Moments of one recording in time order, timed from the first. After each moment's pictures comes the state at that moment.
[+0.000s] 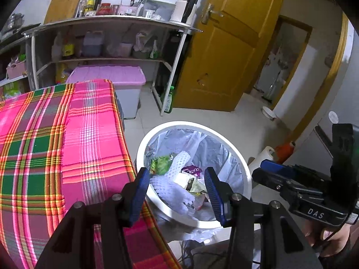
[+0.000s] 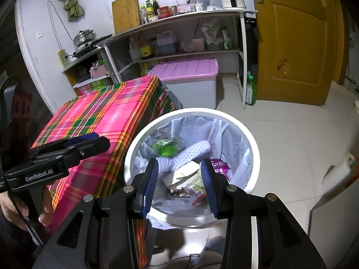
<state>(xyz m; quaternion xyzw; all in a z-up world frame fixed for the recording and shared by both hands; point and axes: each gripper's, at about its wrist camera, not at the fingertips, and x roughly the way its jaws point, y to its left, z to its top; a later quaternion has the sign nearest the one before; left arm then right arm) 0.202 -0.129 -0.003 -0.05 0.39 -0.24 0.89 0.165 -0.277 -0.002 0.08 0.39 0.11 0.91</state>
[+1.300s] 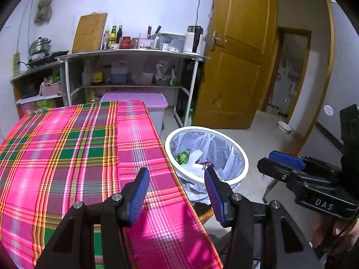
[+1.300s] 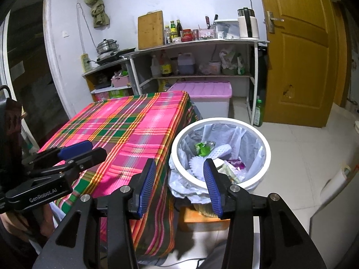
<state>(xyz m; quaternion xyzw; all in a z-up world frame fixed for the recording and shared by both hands) 0.053 -0.080 0.034 -0.03 0.30 -0.16 0.94 0.057 -0.217 0.029 0.04 0.32 0.13 0.94</state>
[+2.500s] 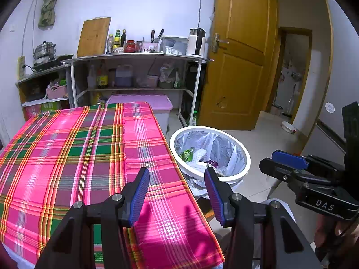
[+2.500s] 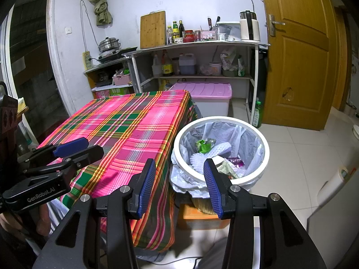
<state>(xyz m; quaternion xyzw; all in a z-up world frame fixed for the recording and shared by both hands) 0.032 -0.073 0.038 -0.02 0.29 -0.15 0.95 0.049 -0.215 0.026 0.04 0.31 0.13 0.94</state>
